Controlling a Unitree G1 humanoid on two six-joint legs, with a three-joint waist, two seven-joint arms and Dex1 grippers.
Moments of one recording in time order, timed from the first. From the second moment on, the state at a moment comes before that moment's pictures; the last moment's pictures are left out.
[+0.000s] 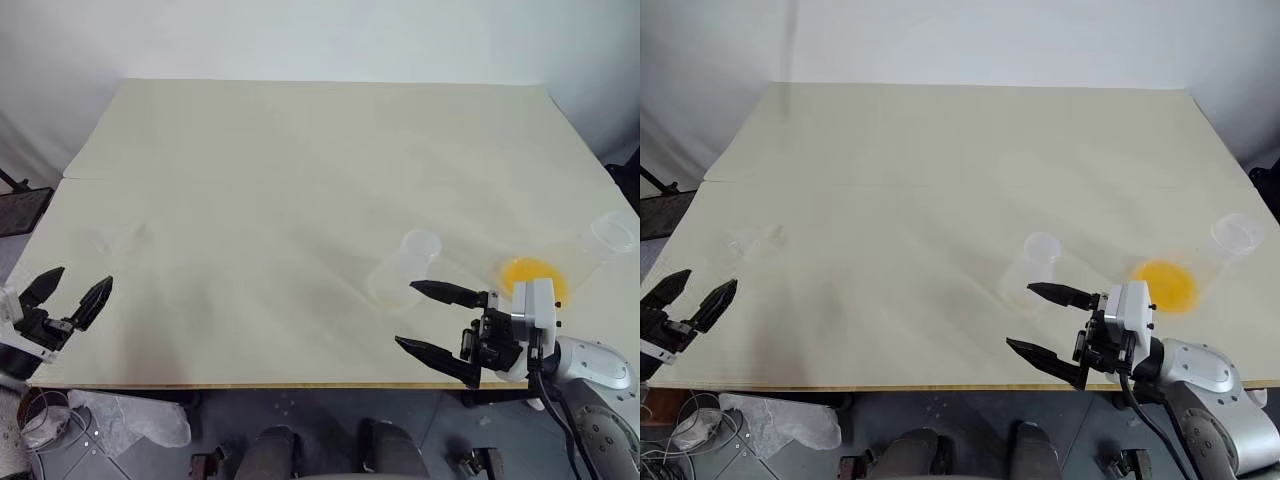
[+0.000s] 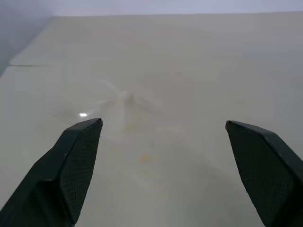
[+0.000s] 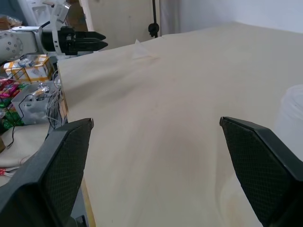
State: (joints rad) left arm 0.04 0.57 0.76 0.06 -0.50 0.17 -0.70; right arm 0.14 -0.65 -0.20 -0.58 0.75 0.30 0.96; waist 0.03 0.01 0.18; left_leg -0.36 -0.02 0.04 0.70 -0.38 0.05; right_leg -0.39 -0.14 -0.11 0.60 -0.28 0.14
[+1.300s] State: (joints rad) left arm -0.15 0.63 0.69 0.24 -0.52 0.23 -0.46; right arm 0.13 -0.65 -0.24 -0.63 0.79 0.30 0.89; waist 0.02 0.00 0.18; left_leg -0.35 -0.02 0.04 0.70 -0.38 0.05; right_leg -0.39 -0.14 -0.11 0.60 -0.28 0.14
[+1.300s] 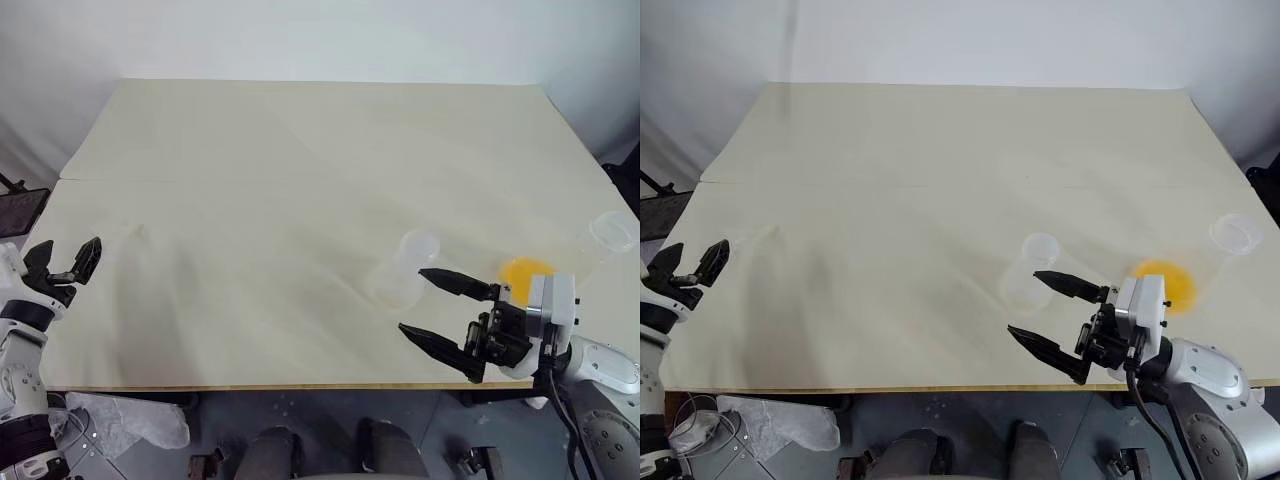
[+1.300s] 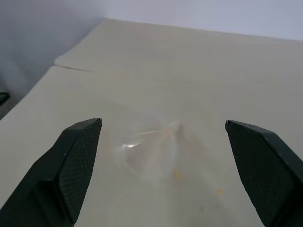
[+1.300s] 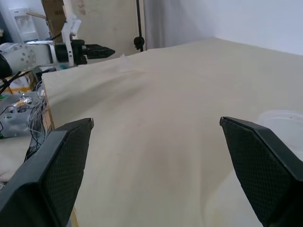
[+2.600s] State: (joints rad) left arm -0.55 0.74 0.40 0.52 -0.45 0.22 -0.84; right arm 0.15 -0.65 -0.27 -0.63 0.77 0.30 0.87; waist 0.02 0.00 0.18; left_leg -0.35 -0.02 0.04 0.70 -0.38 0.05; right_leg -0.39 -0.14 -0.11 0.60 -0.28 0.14
